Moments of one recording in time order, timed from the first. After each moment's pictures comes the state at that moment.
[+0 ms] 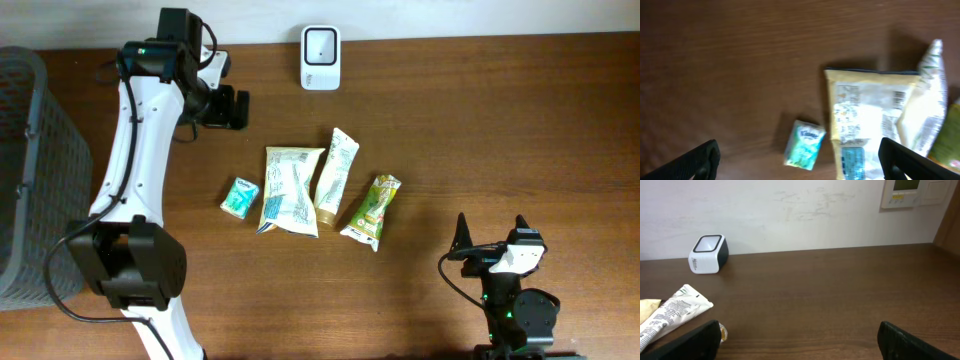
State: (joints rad) left arm -0.08 2.04 2.06 -1.30 0.08 0.03; right arm -0.05 0.01 0.01 -0.08 0.01 0.05
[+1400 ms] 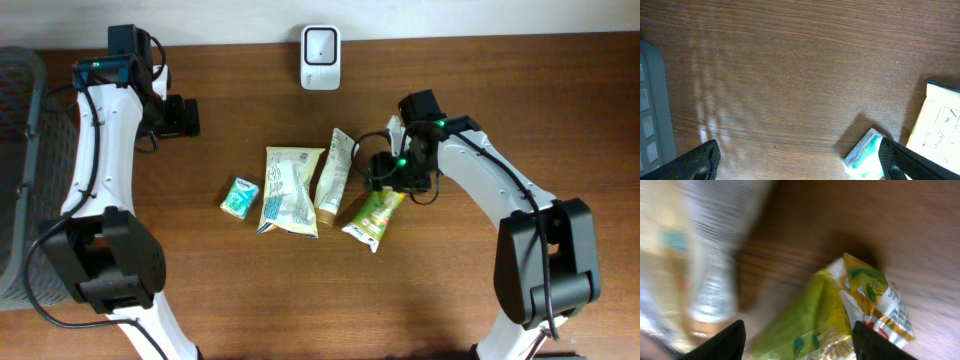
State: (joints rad) left arm 0.09 2.04 1.95 -1.22 -0.06 -0.02; right arm 0.24 1.89 1.35 -0.87 -0.32 0.24
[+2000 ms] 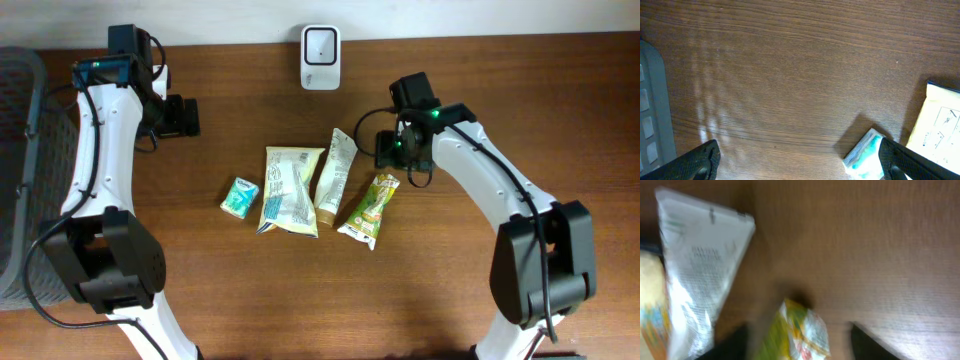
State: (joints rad) left arm 0.09 2.04 1.95 -1.22 -0.06 -0.02; right arm 0.28 1.91 1.46 -0.79 -0.06 0.38
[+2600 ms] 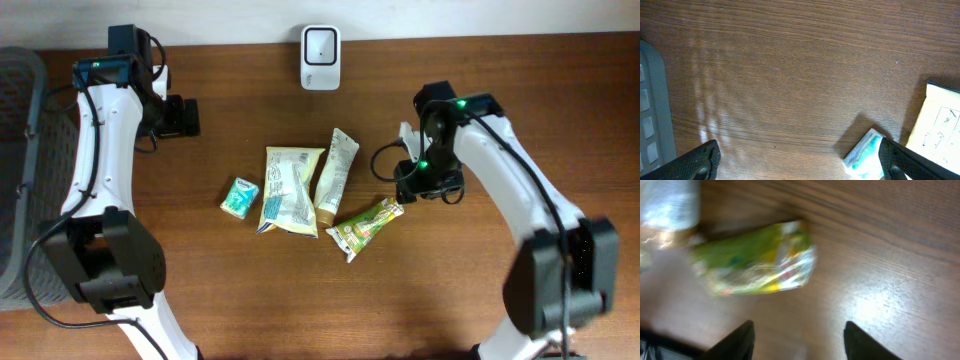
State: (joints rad) left arm 0.09 2.04 1.95 -1.22 -0.06 -0.02; right arm 0.22 1.82 1.52 -1.30 -0.20 -0.06
